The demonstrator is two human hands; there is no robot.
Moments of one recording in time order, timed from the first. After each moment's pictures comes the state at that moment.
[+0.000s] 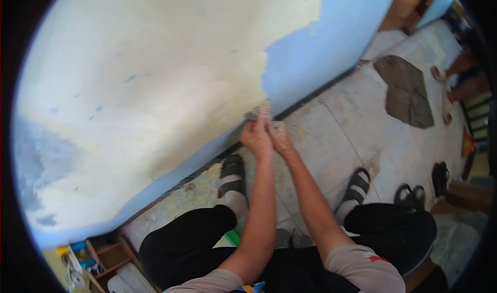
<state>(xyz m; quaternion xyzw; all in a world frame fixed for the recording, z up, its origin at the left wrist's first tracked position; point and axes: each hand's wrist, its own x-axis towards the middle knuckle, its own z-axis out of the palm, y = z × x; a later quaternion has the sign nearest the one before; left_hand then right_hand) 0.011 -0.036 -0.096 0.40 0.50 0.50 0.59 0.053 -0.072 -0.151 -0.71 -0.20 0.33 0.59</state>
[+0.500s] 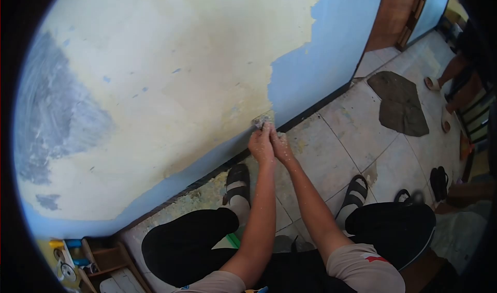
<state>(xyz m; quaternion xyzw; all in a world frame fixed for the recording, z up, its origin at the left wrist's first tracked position) -0.009 -0.040 -0.101 0.41 0.45 0.45 0.65 0.033 -0.076 -0.126 -0.67 -0.20 0.32 0.64</state>
